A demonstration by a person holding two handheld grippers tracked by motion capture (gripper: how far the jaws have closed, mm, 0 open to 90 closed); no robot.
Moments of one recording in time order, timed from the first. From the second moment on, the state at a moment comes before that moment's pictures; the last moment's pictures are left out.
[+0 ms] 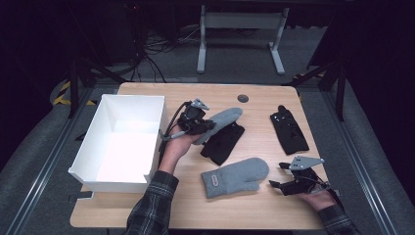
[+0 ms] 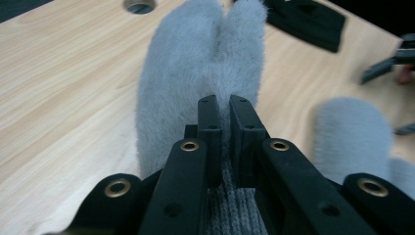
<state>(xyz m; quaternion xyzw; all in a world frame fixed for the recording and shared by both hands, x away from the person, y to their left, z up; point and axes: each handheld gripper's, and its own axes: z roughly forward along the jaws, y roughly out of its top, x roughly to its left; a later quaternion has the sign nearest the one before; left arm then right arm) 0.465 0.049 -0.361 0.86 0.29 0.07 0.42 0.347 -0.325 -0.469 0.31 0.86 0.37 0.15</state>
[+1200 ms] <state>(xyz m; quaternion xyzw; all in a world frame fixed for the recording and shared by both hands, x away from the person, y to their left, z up) 0.375 0.028 -0.372 0.90 0.14 0.00 0.42 0.347 -0.325 -0.469 0.31 0.86 0.37 0.15</state>
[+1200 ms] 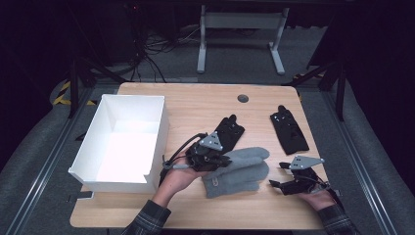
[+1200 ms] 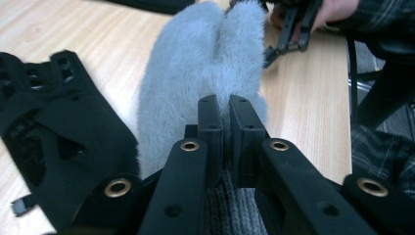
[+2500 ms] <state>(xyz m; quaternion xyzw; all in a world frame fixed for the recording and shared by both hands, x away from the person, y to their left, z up) 0.383 0.052 -0.407 0.89 0.21 0.01 0.41 0.341 -0.327 -0.451 0.32 0.86 0.39 0.12</state>
